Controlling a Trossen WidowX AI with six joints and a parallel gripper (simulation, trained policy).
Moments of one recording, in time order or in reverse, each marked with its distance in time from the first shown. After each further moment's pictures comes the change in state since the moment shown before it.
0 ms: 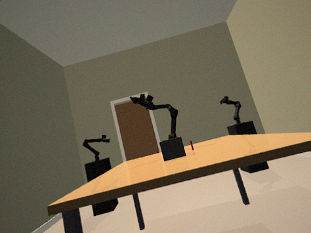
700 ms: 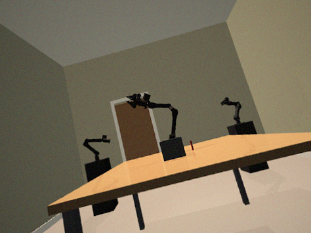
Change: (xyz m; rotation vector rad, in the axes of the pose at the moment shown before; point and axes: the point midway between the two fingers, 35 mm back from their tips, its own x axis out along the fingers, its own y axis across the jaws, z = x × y) arm 0.000 0.099 -0.016 0.675 0.226 0.154
